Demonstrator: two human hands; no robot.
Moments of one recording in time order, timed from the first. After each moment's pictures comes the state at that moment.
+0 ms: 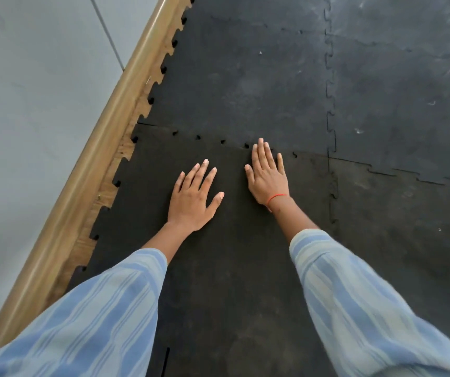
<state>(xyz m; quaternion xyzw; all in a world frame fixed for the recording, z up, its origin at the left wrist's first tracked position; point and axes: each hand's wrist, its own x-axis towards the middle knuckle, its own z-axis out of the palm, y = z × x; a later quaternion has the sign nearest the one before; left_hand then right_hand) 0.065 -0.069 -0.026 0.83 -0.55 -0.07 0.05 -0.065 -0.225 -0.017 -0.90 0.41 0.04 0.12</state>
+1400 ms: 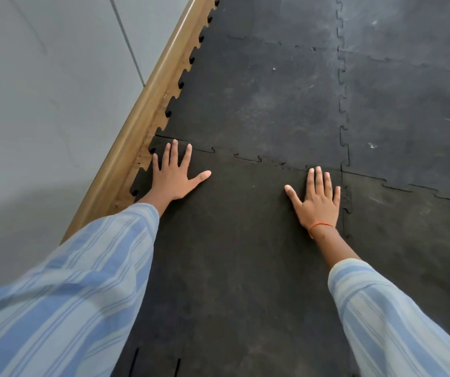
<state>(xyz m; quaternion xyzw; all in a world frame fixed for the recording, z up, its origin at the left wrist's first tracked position) 0.168 -0.097 -0.008 0.88 -0.44 -0.16 -0.06 -0.132 -0.237 -0.023 -0.82 0.56 0.03 0.10</state>
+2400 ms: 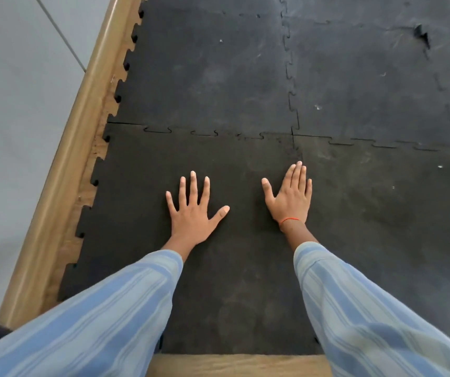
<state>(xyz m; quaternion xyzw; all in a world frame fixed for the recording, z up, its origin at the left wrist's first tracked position) -0.010 -0.047 -0.013 0.84 -0.51 -0.19 -0.04 -0.185 -0.177 -0.022 -0.77 0.63 -0.01 0.11</state>
